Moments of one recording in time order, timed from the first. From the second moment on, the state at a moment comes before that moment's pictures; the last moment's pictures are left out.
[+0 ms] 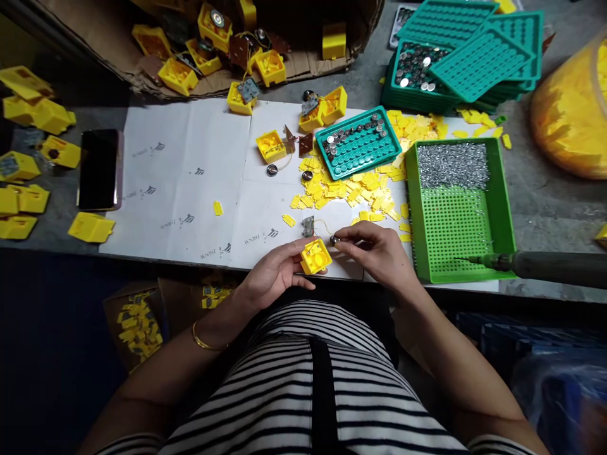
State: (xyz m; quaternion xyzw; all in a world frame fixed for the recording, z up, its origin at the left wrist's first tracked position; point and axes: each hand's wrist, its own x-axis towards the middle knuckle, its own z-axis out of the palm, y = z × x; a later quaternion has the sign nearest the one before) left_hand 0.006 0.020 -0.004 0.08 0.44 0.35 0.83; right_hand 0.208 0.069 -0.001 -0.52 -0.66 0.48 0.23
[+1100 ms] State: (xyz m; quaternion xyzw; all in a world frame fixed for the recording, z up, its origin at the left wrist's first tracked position) left_hand 0.030 0.017 -0.006 0.21 0.48 0.40 0.75; right_hand 0.192 0.069 0.047 -0.44 -0.83 0.34 -0.02
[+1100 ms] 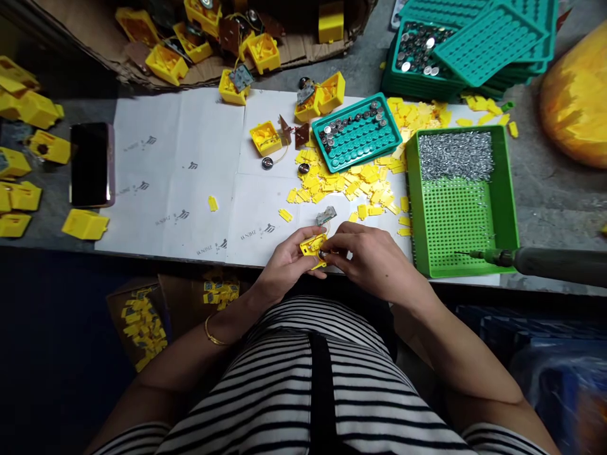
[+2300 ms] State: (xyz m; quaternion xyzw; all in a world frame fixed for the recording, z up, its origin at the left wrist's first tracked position) left_hand 0.024 0.017 0.003 0.32 0.49 0.25 0.77; right_hand 0.226 0.090 0.017 -0.39 -0.57 0.70 0.16
